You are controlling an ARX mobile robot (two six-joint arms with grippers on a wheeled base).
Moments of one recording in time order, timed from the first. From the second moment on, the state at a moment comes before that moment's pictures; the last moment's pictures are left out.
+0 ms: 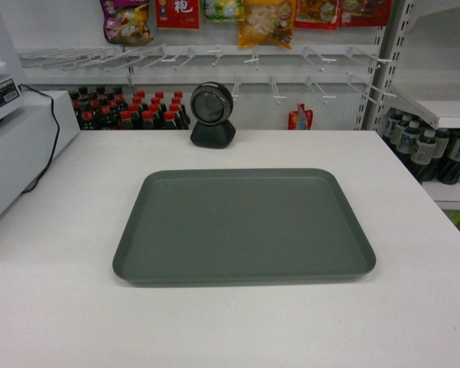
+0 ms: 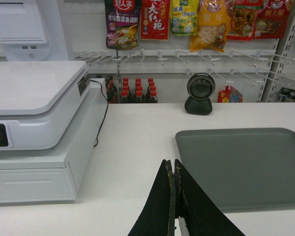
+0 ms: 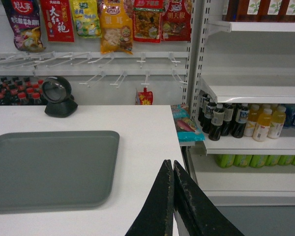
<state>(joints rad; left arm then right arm) 0.00 0.20 0.01 0.20 0.00 -0.02 -0.01 0.23 0.01 0.23 0.00 -0.01</state>
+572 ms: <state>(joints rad) 0.00 0.01 0.01 0.00 0.00 -0.02 0.00 0.00 0.01 -0.01 0.00 -0.01</state>
